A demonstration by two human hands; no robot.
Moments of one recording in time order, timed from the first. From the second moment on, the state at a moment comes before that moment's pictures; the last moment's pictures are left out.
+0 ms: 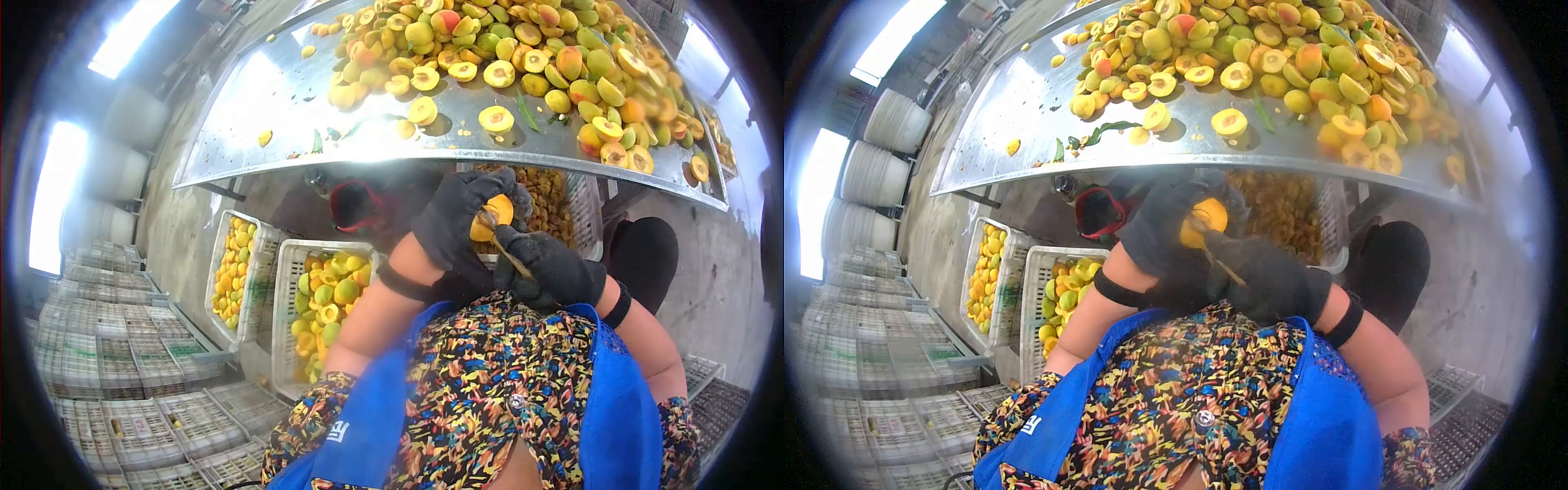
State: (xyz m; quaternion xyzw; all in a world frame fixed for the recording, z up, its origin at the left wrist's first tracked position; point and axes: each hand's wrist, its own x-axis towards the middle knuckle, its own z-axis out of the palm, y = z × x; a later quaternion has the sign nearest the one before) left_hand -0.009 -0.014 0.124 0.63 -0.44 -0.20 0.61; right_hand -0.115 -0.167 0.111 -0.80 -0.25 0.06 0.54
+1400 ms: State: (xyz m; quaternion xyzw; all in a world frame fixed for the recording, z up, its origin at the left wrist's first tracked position) left_hand 0.034 -0.004 0.073 0.21 0.08 -0.17 0.96; right_hand -0.123 -0.213 0.074 -0.15 0.19 0.32 0.92
